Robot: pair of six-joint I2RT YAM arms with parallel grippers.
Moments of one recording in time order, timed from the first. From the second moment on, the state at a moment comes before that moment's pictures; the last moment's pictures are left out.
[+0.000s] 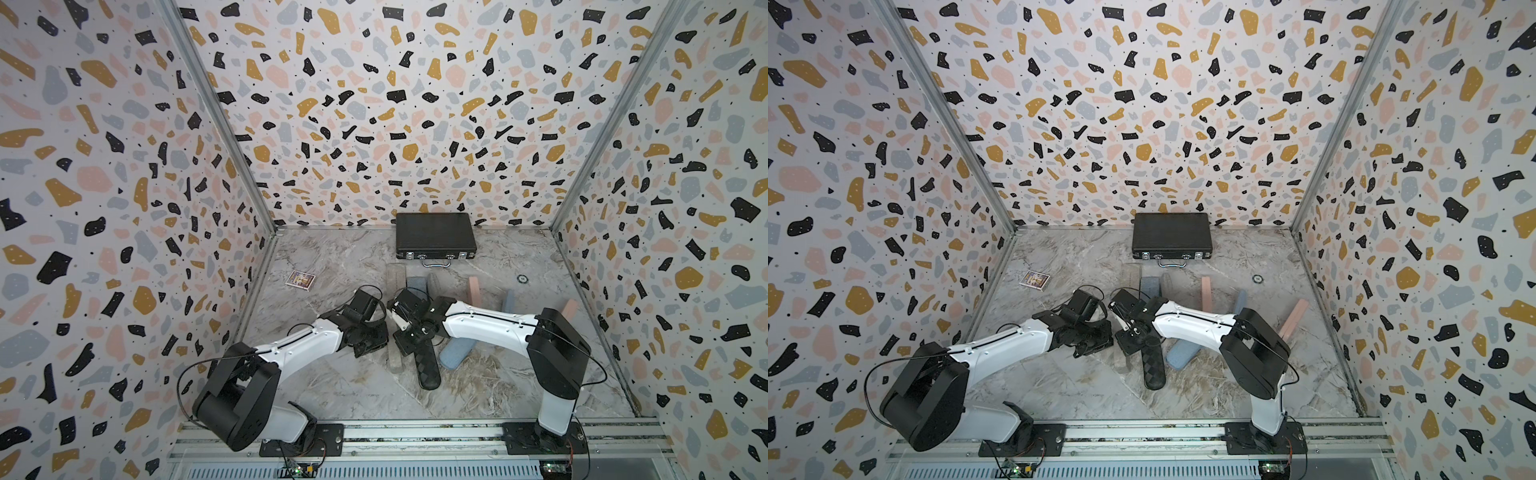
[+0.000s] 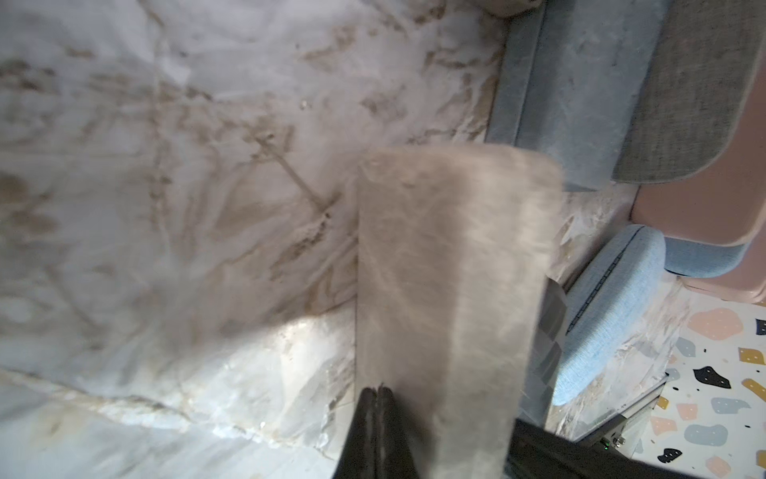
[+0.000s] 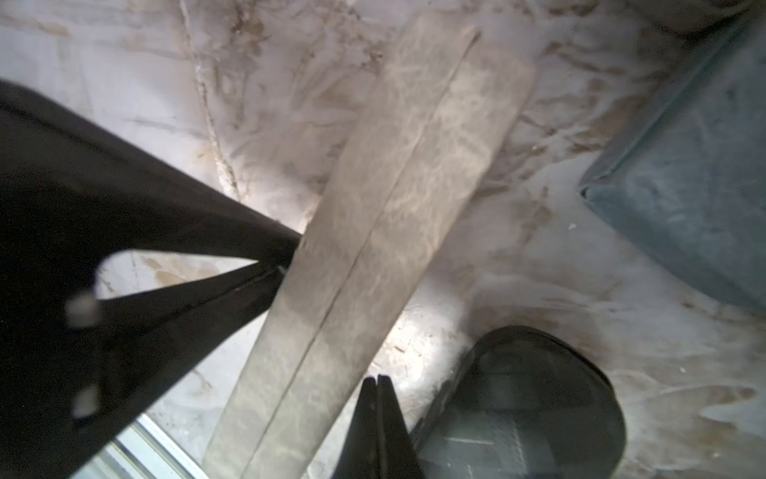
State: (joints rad) left arm -0.55 1.40 0.74 -0.43 0.29 -0.82; right arm 1.00 1.85 1.34 -0.68 -0.14 0.35
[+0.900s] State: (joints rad) left arm -0.55 1.22 0.74 -0.52 0.23 -0.82; right arm 1.01 1.69 1.23 -0.70 0.00 0.40
